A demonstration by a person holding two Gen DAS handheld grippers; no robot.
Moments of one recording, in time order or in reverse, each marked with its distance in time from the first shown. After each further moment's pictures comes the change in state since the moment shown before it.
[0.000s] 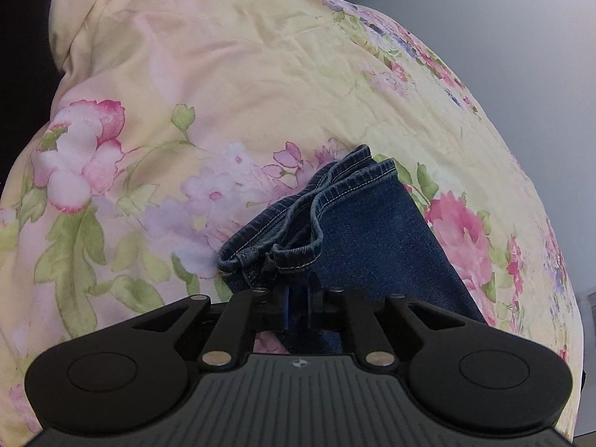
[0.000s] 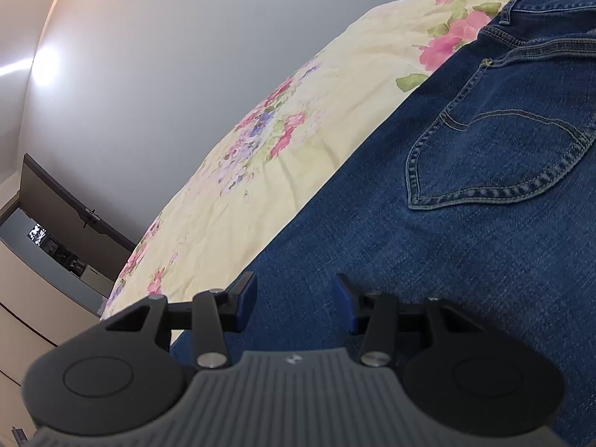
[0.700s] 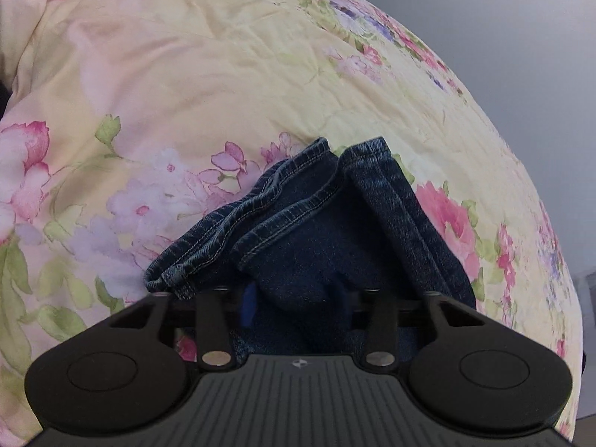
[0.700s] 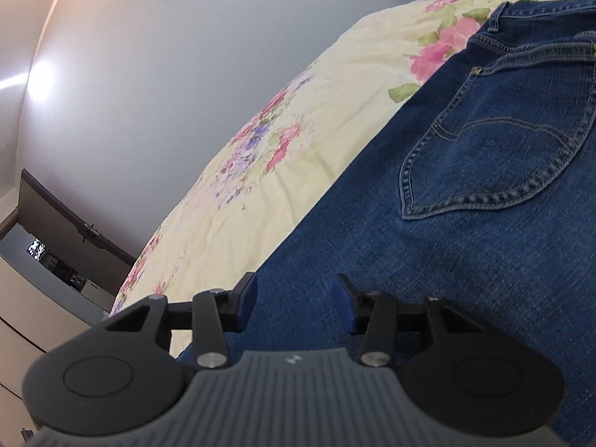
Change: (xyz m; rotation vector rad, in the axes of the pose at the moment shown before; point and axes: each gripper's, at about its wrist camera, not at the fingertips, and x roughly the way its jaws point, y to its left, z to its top) left arm 0.019 -0.031 0.008 0.024 0.028 -0.032; right arm -0.009 0.000 -0.002 0.030 -0.028 -0.002
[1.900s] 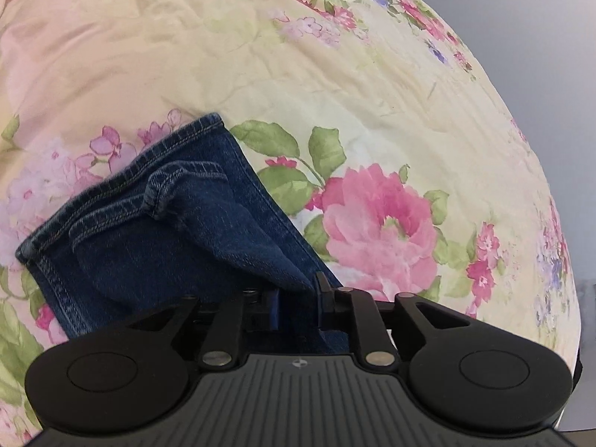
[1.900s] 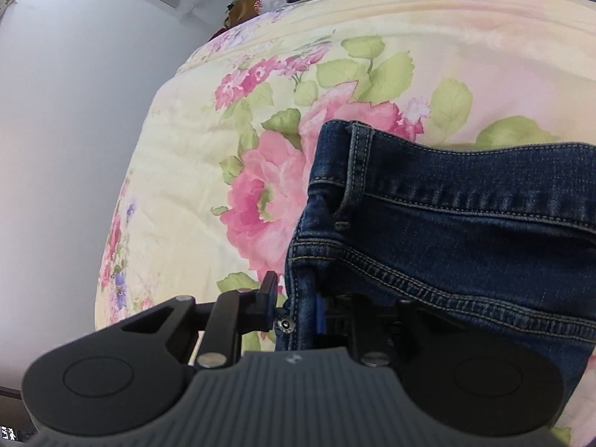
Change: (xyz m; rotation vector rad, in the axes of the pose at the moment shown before) left arm 0.044 -0.105 0.019 -0.040 0.117 0.090; right arm 0.015 -0.117 0.203 0.546 -0.050 -0.413
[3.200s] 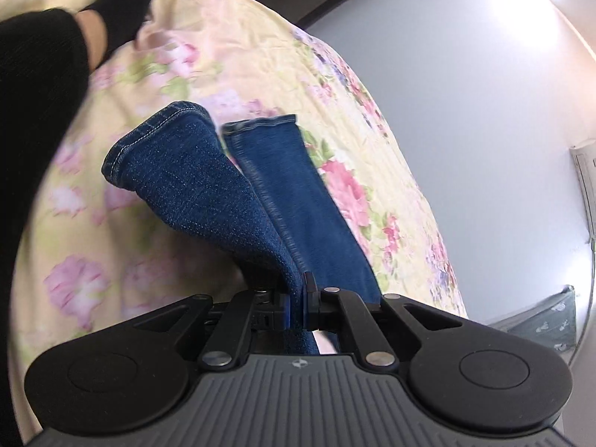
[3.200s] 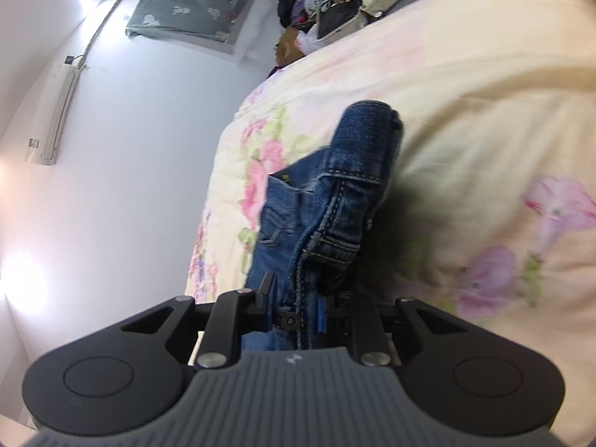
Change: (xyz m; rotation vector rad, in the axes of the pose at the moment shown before) left arm -0.188 0.176 -0.185 -0.132 -0.214 -0.392; right arm -0.239 -0.231 -0.067 0.065 -0.062 0.370
